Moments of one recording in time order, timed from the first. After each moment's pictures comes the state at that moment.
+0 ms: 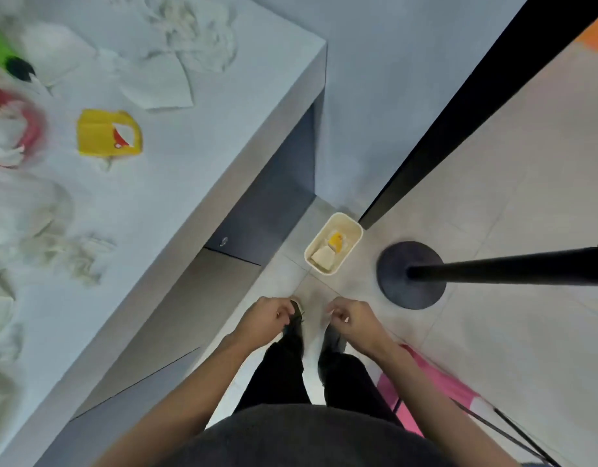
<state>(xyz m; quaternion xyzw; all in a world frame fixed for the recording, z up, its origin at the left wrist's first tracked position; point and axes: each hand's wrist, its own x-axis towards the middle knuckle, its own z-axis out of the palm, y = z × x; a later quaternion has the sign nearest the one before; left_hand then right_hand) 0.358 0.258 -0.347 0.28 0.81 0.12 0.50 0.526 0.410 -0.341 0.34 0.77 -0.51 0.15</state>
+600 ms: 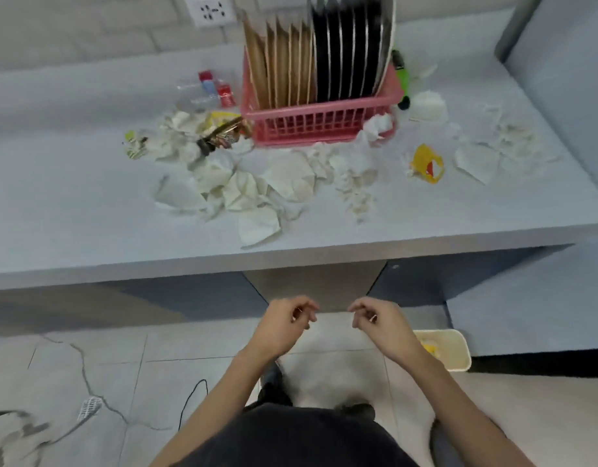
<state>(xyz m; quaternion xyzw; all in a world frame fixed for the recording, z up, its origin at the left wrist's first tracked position) 0.427 0.052 -0.179 -0.03 0.87 0.45 0.19 0.414 0.275 -0.197 -0.03 0.86 -0.46 0.21</state>
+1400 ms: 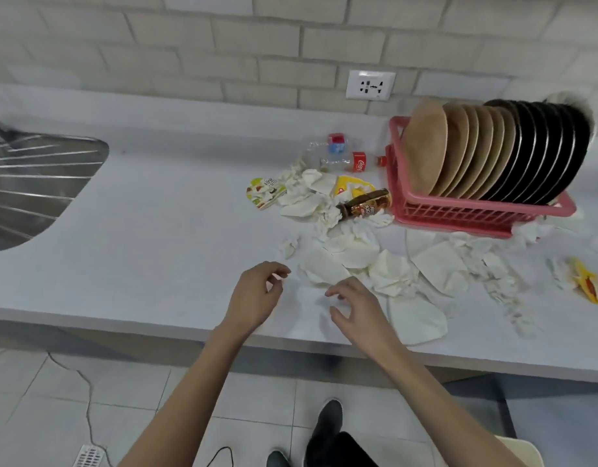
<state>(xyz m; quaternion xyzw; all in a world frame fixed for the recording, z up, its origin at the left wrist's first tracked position) 0.312 -0.309 -0.141 -0.08 0.89 0.44 -0.05 0.287 -0.087 -0.136 -0.21 0.90 -0.36 0.11</state>
